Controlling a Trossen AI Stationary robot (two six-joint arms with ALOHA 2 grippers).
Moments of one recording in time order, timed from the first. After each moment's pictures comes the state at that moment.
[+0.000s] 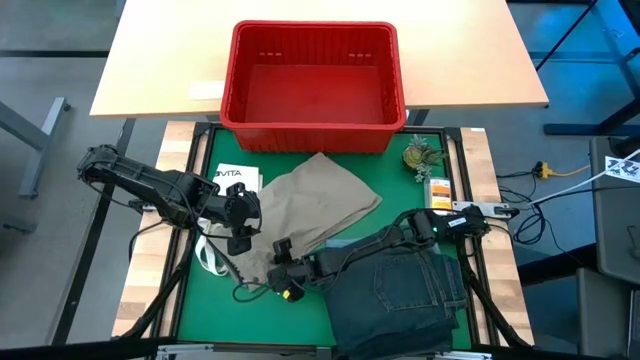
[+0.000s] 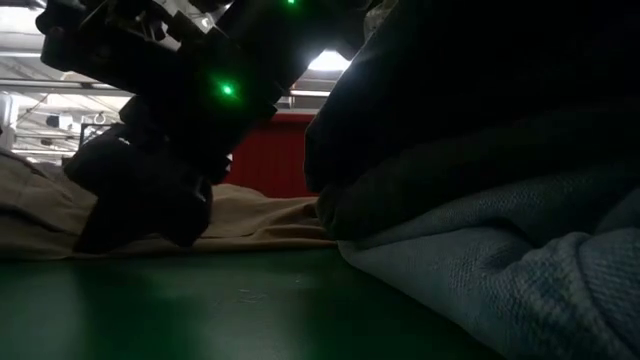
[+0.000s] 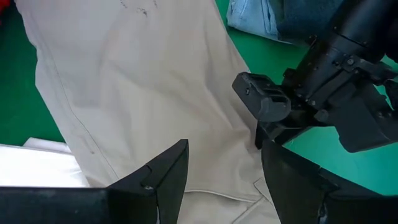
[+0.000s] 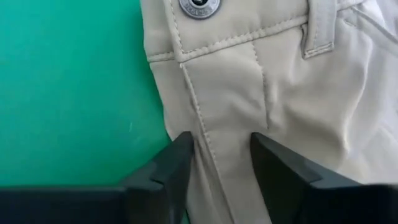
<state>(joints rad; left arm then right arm) -0.29 1.13 1.05 -0.97 -0.20 -0.52 0.10 2.52 1.99 -0.35 0.31 -0.24</state>
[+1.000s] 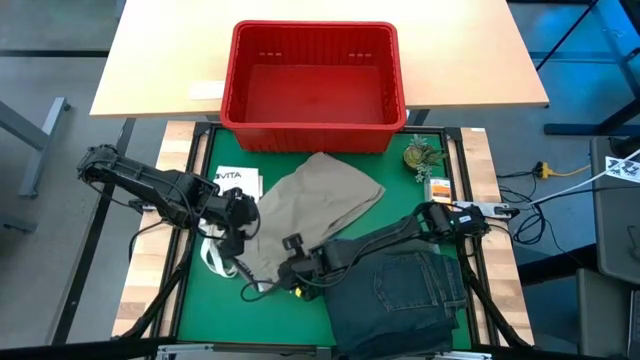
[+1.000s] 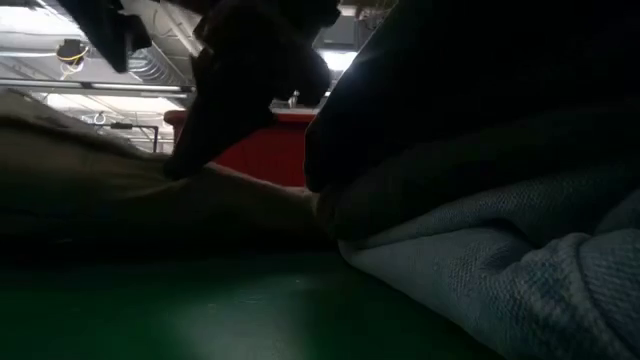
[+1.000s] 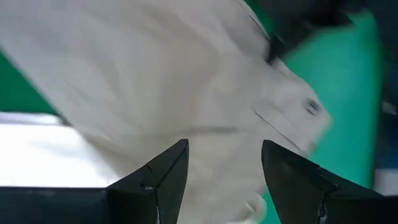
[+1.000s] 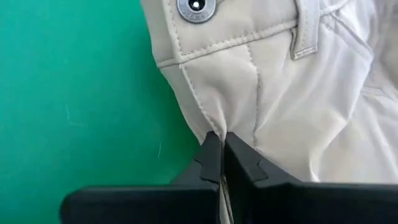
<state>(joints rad) -0.30 1.13 1.05 -1.05 -0.07 -0.52 0.10 2.34 1.98 -0.65 0.23 -0.23</state>
